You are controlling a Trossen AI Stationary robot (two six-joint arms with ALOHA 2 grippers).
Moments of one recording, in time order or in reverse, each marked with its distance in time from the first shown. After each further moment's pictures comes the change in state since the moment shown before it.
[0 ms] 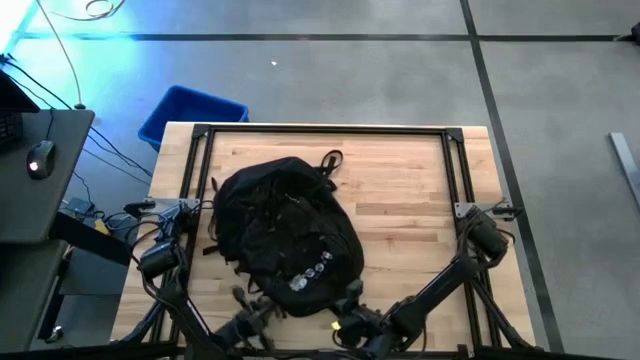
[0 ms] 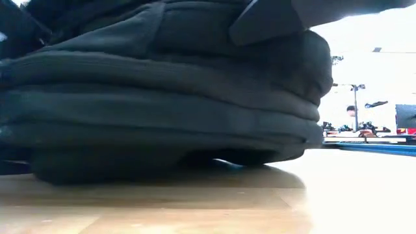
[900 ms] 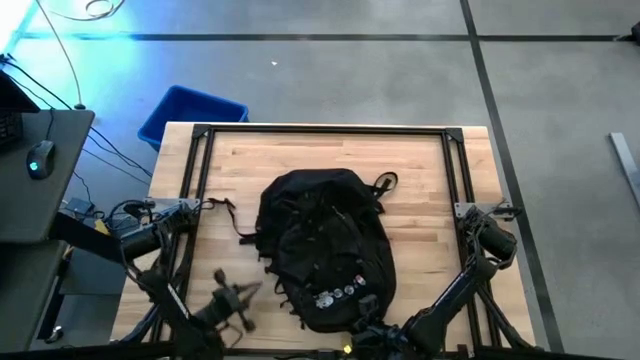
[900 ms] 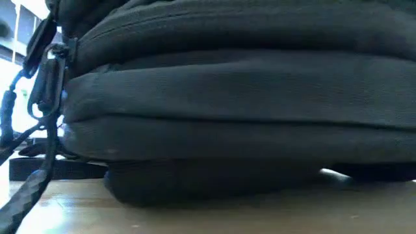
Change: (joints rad) left arm -0.078 -0.198 -0.305 0.276 -0.137 -0.061; right arm 0.059 -0.015 0.145 -0.288 -0.203 0.212
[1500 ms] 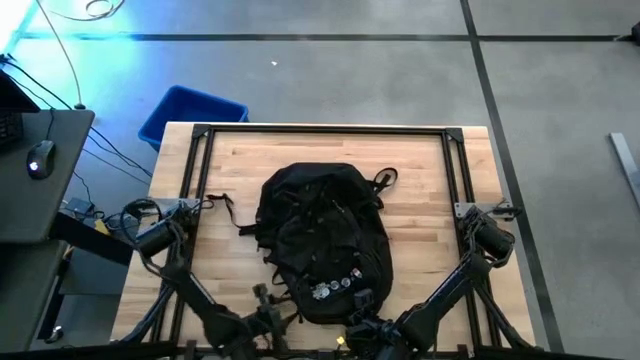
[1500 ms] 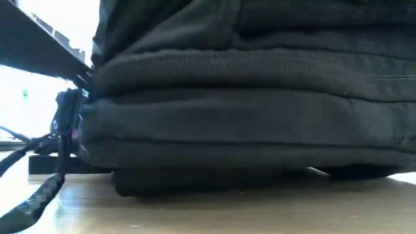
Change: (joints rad) left arm 0.213 0.025 0.006 0.774 0.204 0.884; right arm -0.030 0.007 -0.001 -0.001 -0.007 -0.011
